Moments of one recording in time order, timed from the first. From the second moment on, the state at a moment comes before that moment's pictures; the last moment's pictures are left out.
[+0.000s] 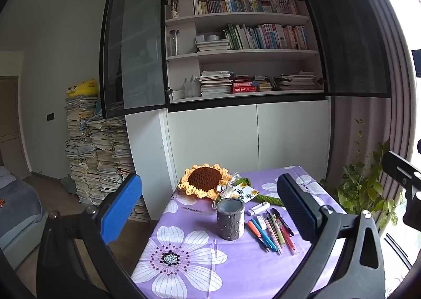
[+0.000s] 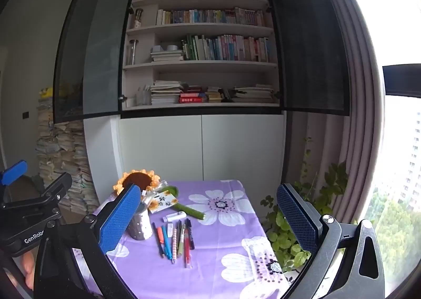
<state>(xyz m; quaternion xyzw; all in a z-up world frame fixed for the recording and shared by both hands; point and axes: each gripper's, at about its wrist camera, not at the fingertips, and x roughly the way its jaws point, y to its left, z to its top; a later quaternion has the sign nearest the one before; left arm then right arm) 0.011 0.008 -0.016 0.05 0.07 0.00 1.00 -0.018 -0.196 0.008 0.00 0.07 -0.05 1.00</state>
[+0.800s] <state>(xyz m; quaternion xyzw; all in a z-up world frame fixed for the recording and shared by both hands) 0.018 0.001 -0.011 0.06 0.08 0.00 1.00 -0.008 -0.198 0.009 0.01 0.09 -0.04 1.00</state>
